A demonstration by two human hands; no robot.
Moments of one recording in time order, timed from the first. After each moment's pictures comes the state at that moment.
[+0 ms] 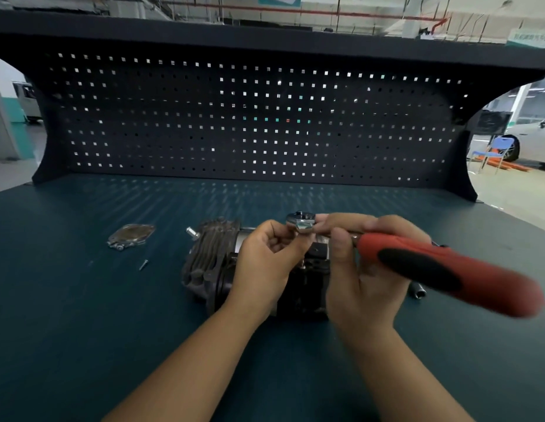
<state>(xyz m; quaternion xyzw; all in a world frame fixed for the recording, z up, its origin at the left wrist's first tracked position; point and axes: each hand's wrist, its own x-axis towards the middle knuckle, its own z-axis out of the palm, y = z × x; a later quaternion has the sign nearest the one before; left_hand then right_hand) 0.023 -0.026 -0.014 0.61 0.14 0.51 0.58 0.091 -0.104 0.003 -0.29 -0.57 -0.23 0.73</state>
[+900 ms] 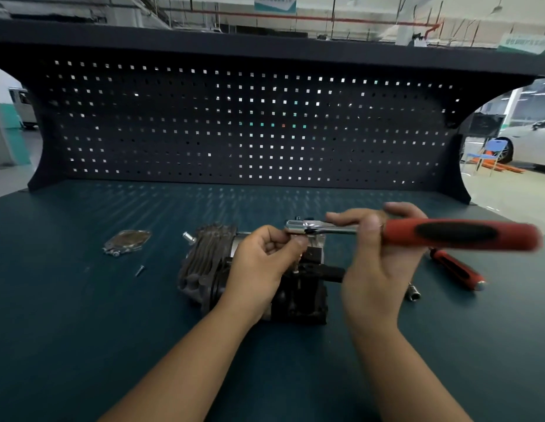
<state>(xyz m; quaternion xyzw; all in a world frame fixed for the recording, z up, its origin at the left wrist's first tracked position) 0.021 -0.023 -0.013 0.62 0.16 0.49 0.59 0.101 -0.105 0.006 -0.35 -0.44 -0.12 0.82</state>
